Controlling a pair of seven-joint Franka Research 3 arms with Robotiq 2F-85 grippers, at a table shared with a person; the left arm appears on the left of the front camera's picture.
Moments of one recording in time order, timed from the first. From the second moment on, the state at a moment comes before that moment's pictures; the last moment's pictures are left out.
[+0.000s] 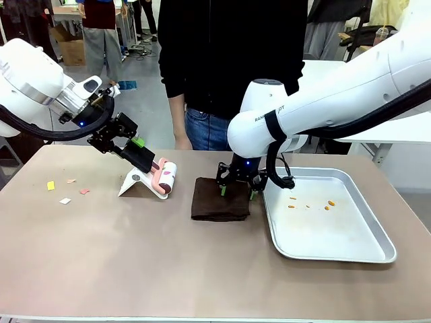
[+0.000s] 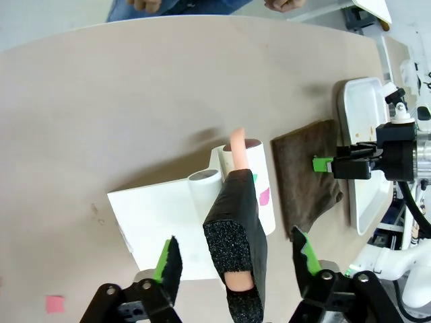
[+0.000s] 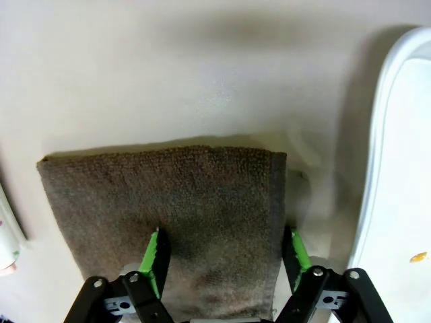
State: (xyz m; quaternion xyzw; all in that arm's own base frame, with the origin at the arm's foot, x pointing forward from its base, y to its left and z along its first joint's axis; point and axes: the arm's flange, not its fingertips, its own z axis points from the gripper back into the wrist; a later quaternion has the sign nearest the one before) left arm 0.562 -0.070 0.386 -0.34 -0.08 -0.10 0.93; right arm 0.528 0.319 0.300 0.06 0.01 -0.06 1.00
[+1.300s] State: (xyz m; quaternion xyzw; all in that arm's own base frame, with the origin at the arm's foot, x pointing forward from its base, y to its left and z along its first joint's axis) left arm 0.559 -0.069 0.388 -0.36 -0.08 -0.09 0.92; right arm 0.531 0.313 0.308 0.10 0.00 -0.09 0.99
